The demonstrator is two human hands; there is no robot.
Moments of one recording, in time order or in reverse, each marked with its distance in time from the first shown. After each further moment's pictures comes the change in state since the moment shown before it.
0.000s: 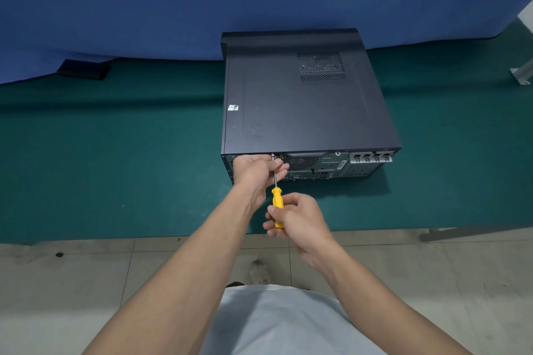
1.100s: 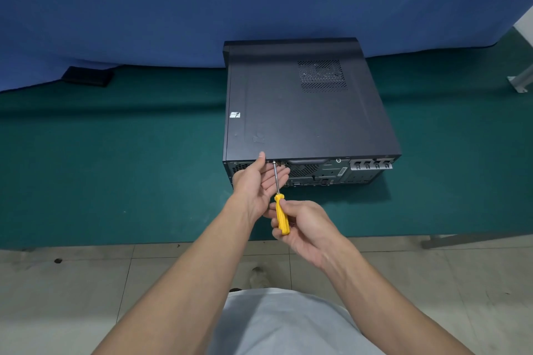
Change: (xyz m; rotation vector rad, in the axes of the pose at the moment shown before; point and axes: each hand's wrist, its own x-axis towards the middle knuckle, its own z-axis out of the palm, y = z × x) left_hand 0.006 -0.006 -0.011 -0.293 -0.091 -0.158; right_hand 0.002 -0.013 -0.008 0.437 -0.168 0.183
